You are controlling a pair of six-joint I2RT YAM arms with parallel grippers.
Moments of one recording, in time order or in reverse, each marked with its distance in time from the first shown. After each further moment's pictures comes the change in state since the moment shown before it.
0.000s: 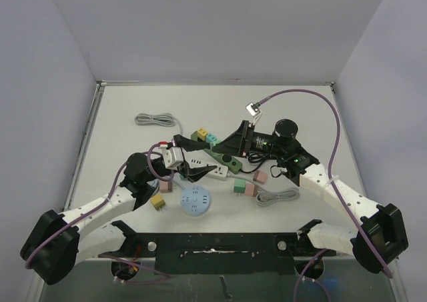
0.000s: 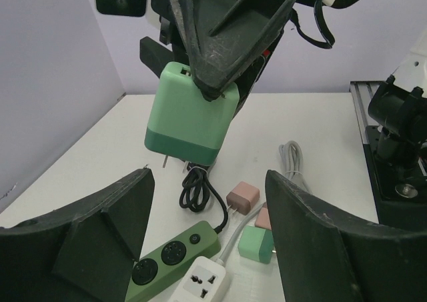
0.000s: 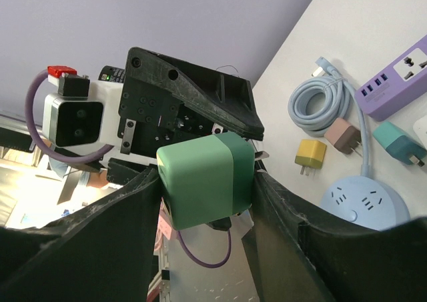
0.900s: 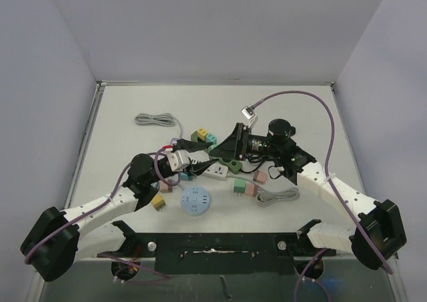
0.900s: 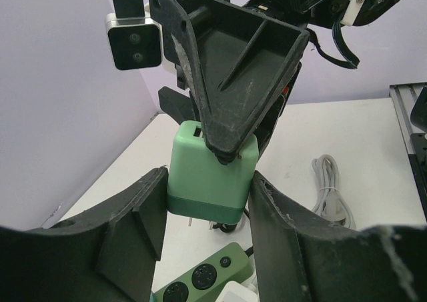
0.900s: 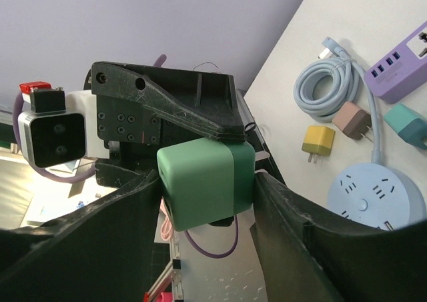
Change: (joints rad) left arm -0.069 0.034 0.015 0.023 -0.127 0.127; right arm 0.021 0.029 -0.001 -0.045 0.000 -0.008
